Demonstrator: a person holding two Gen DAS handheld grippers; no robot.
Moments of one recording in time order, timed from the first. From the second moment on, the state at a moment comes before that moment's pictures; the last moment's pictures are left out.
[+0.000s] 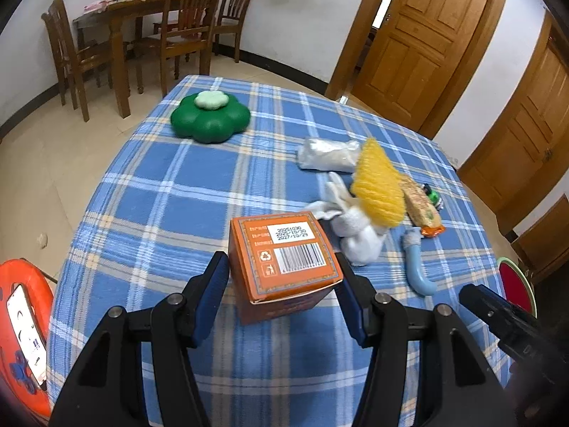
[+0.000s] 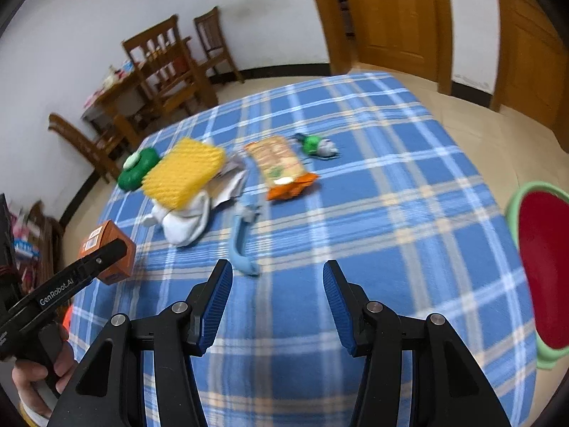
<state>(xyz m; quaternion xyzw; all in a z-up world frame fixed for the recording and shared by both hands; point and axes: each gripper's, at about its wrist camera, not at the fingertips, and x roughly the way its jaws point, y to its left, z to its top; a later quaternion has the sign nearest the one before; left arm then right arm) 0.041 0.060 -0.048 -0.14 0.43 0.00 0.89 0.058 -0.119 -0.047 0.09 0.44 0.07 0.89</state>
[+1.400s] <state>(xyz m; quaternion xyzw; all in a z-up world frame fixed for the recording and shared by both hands) 0.034 0.049 -0.040 -0.12 0.42 -0.03 0.90 0.058 -0.121 -0.055 0.09 0.43 0.09 0.89</state>
